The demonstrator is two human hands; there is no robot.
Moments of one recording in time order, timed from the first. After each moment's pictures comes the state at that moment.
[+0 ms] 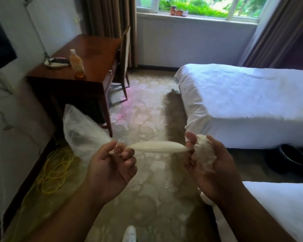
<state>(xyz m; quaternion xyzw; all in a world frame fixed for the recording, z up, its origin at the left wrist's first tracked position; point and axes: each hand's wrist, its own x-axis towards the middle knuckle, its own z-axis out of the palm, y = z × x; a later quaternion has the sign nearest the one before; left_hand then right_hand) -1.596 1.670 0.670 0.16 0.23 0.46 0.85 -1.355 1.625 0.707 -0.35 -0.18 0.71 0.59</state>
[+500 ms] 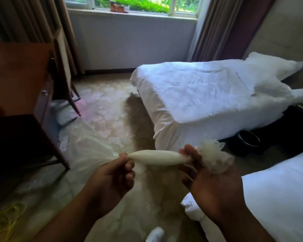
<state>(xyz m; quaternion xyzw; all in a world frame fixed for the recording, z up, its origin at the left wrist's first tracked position) -1.470 1.894 0.665 0.25 0.32 0.28 0.87 -1.259 1.769 0.693 -0.42 -0.14 0.57 0.69</state>
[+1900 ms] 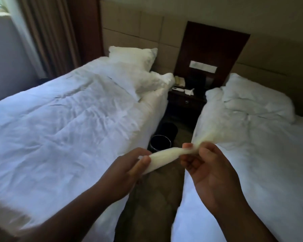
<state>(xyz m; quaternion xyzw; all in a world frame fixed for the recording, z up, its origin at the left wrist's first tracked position) -0.734 2.175 0.697 0.85 -0.07 0.03 0.53 -0.711 1.964 0.739 -0.53 0.00 0.07 0.85</state>
